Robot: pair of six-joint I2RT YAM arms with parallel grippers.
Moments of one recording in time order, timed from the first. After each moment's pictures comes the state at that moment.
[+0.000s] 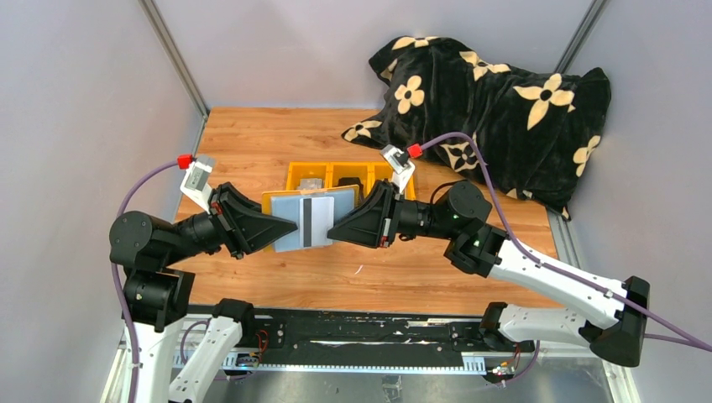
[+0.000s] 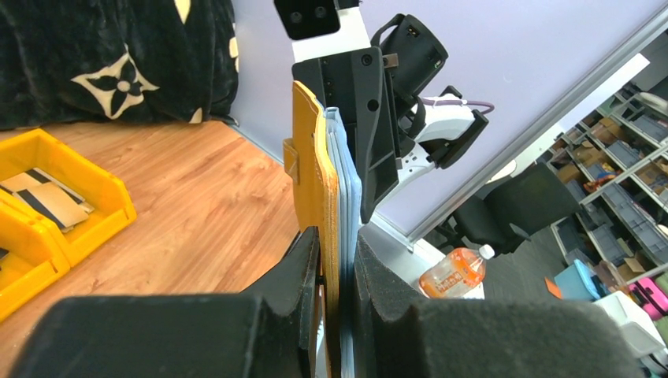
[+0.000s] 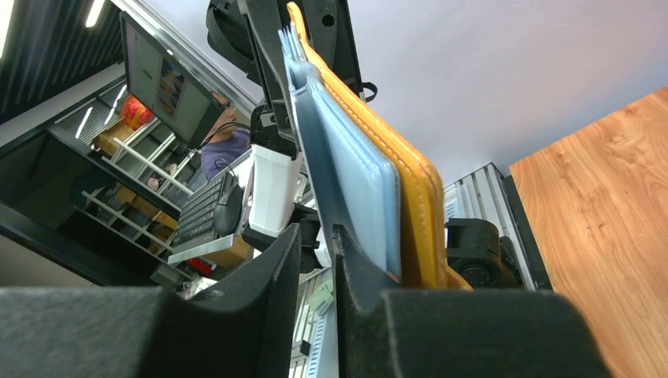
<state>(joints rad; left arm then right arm) -0.16 0.55 1.09 -0.25 1.02 -0.82 1.05 1.05 1.00 0.37 -0.49 0.91</state>
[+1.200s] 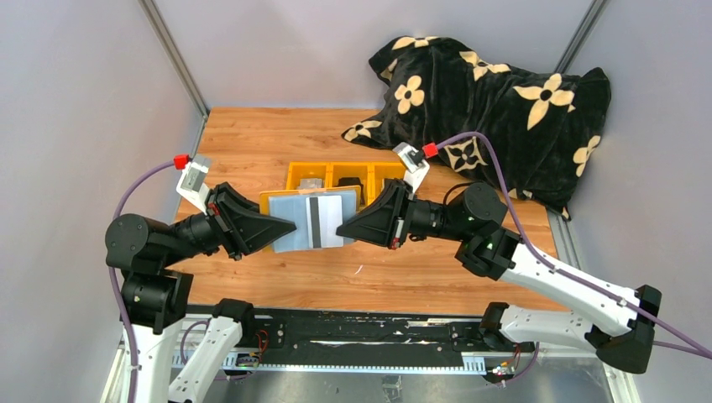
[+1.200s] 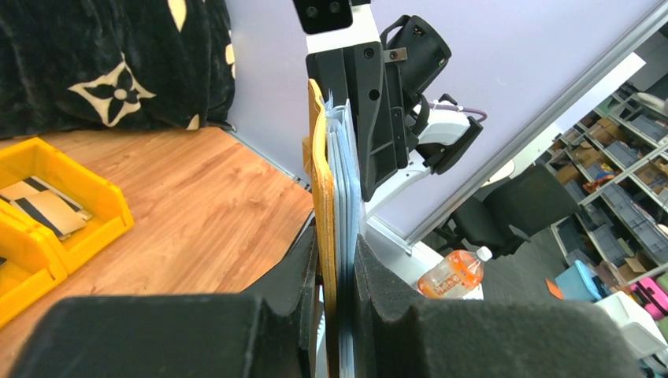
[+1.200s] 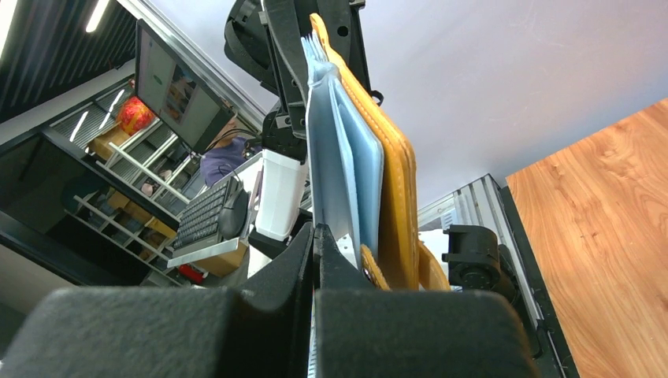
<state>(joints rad) -0.16 0.55 1.10 -0.24 1.02 -0.83 1.04 1.01 1.00 0.34 -0.48 0.91</state>
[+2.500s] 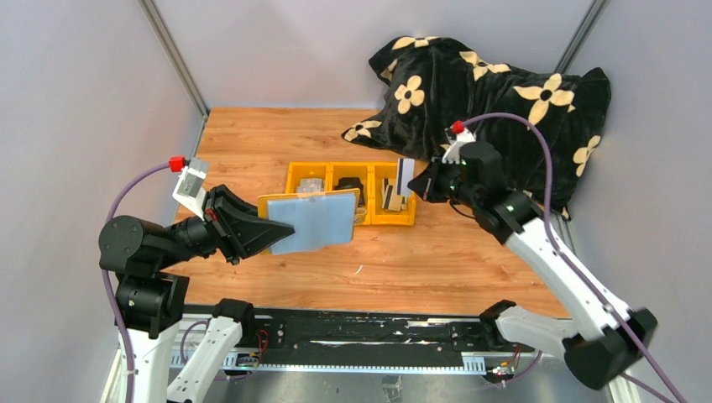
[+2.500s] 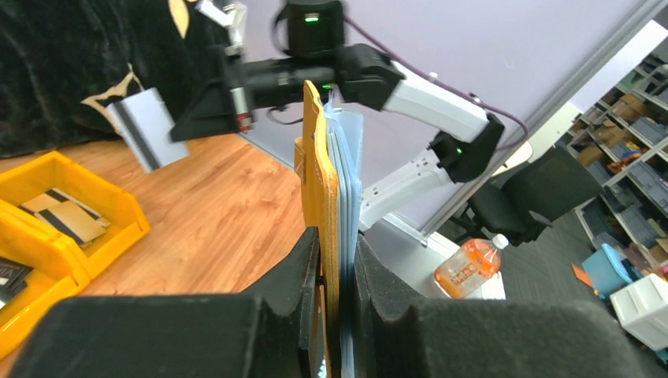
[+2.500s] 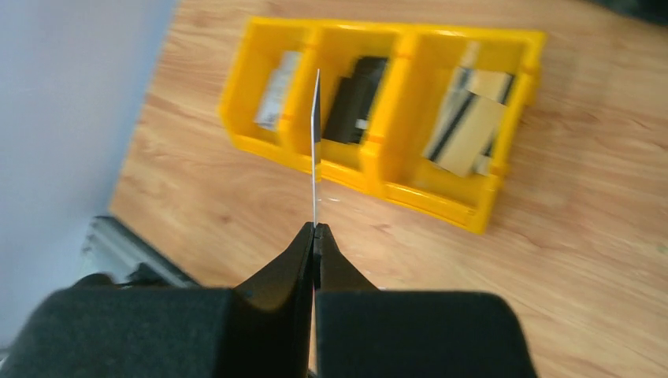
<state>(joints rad) -0.16 0.56 1.14 -0.30 1.03 -0.75 0.55 1.00 1.09 -0.45 -0.16 0.51</state>
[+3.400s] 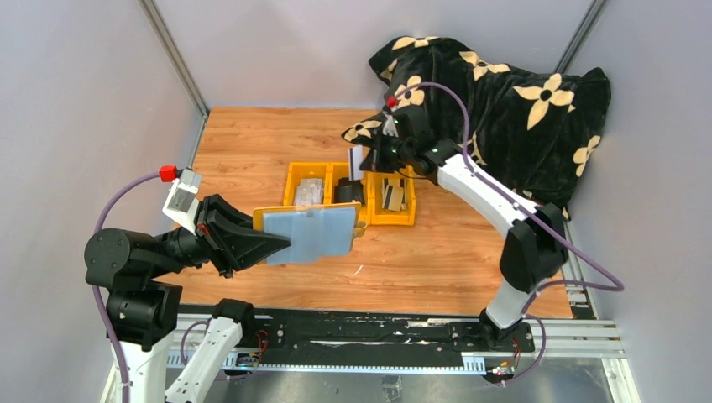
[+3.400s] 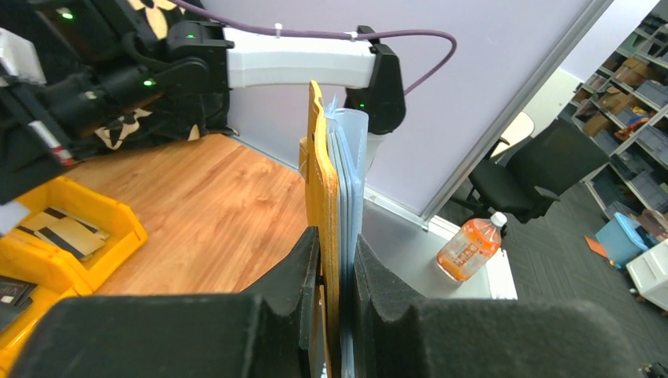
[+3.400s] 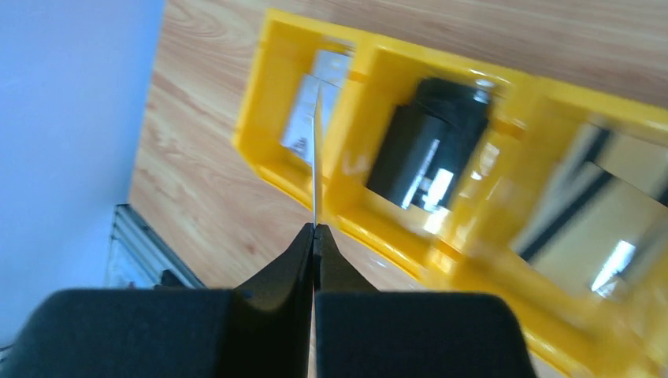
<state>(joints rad) -0.16 0.54 1.20 -0.31 1.09 -0.72 0.56 1.66 1.44 -0.40 -0.26 0.53</state>
